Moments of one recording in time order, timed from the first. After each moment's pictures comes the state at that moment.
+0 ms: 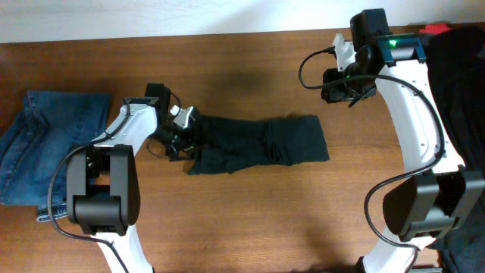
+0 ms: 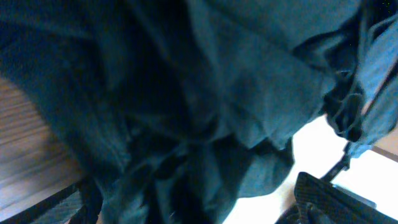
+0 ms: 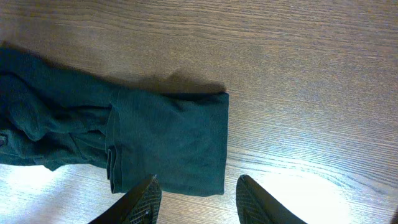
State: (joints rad) left arm -0.09 2.06 1.37 -0.88 0.65 -0.10; right arm 0.05 1.91 1.90 -1.27 -0.16 -0.04
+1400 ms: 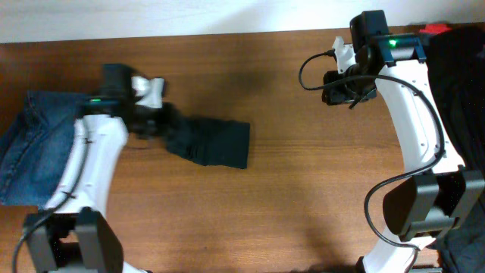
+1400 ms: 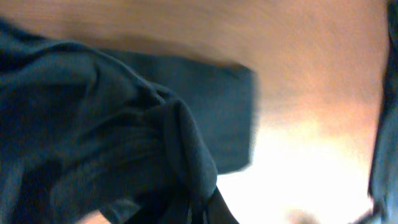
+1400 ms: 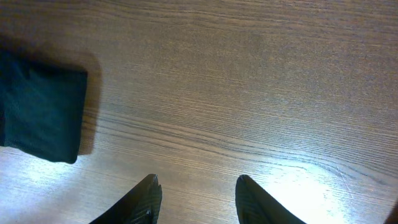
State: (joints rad) left arm -0.04 1.70 1.38 -0.88 0.48 -0.11; right arm 0.05 1.91 1.90 -1.30 -0.15 -0.04
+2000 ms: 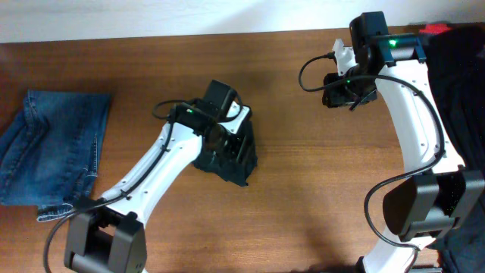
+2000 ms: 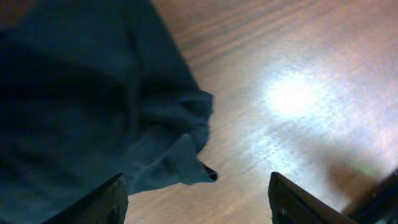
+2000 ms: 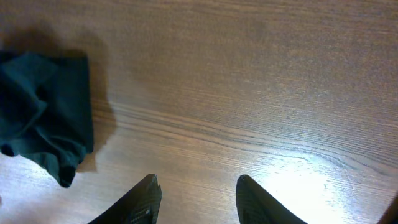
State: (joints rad) left arm -0.48 1.75 1.38 -0.90 0.27 -0.09; right arm 0.05 1.91 1.90 -1.34 -0.15 -0.05
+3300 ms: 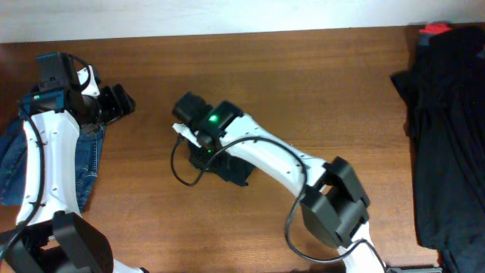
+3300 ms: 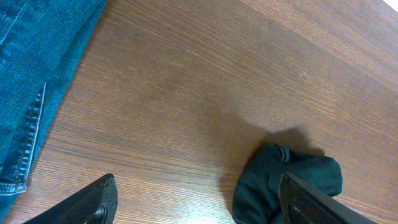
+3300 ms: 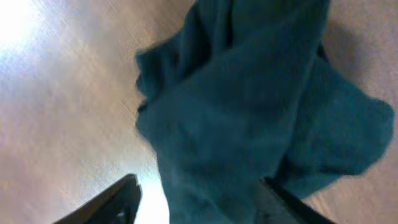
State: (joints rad) left arm 0.23 1.71 1.54 -0.95 0.26 -0.23; right arm 0.82 2.17 1.89 -1.07 0.04 -0.12
